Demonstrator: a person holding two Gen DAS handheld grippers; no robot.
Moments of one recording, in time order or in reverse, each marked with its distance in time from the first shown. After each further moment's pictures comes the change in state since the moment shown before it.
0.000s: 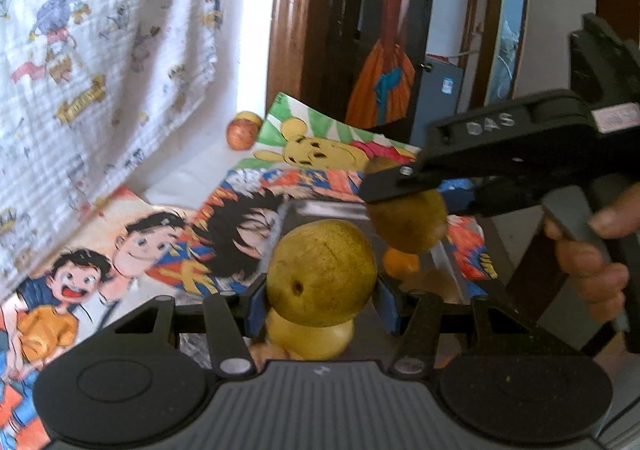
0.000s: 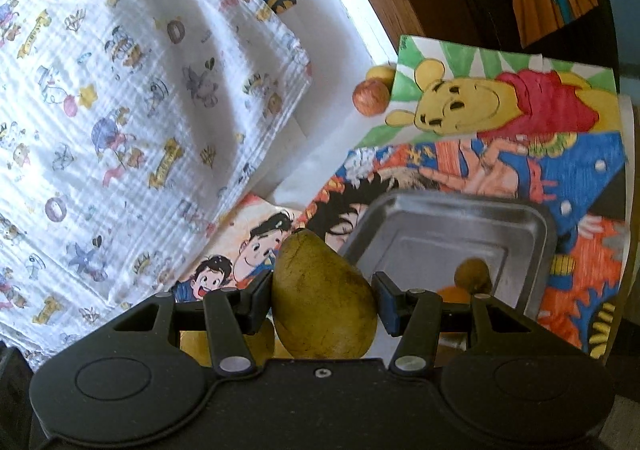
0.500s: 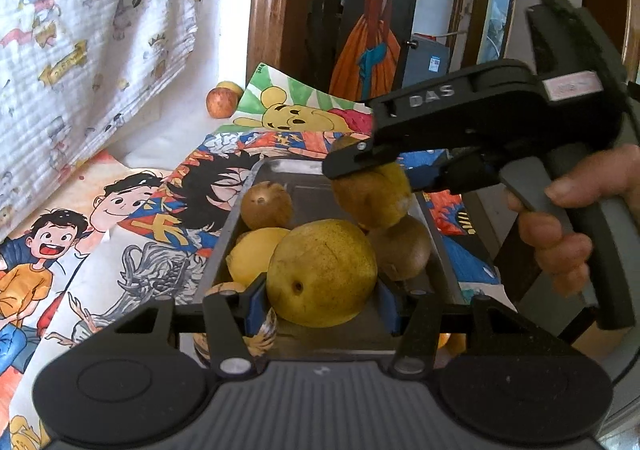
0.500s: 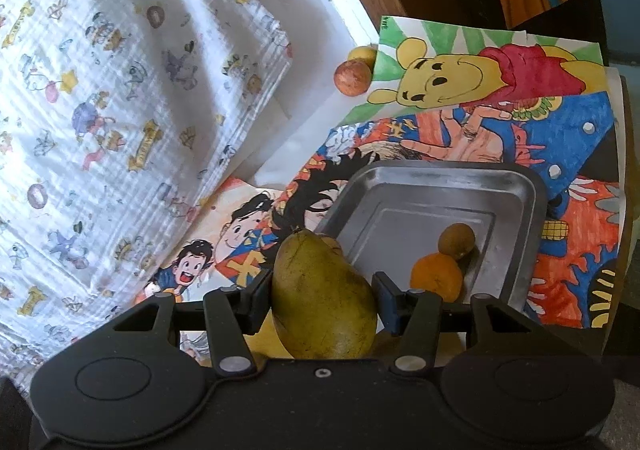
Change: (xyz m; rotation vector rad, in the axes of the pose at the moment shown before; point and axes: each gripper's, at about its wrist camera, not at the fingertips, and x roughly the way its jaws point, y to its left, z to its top) left arm -0.003 -0.019 -0.030 0.011 0.056 -0.031; right arm 0.012 -0.013 -0.019 0.020 0.014 -0.033
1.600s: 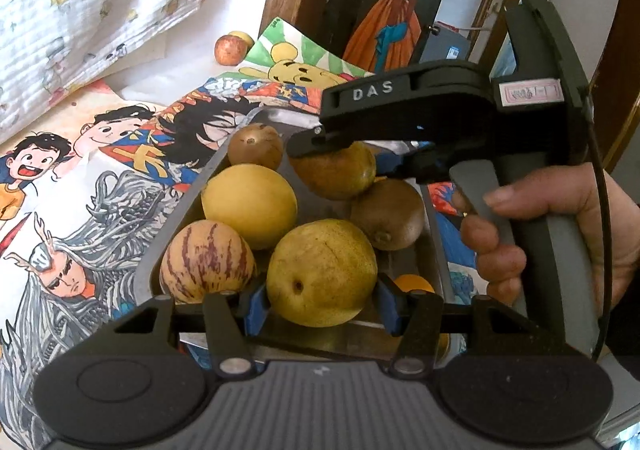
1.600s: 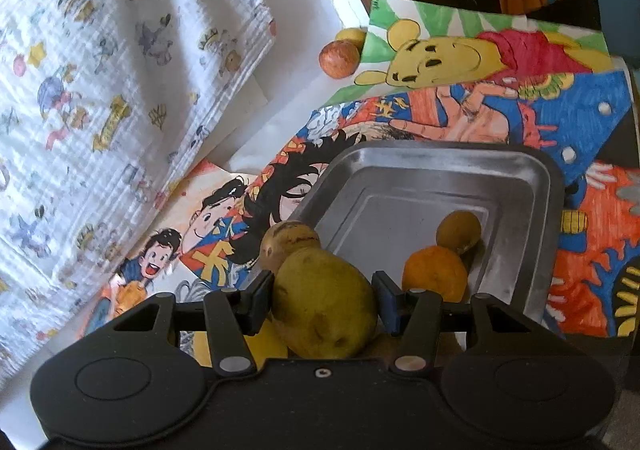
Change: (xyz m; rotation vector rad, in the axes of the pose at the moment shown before) left arm 0.018 -0.004 -0.017 -0.157 0.098 -0.028; right arm 0.041 -0.004 -0.011 -0.034 0.010 -0.056
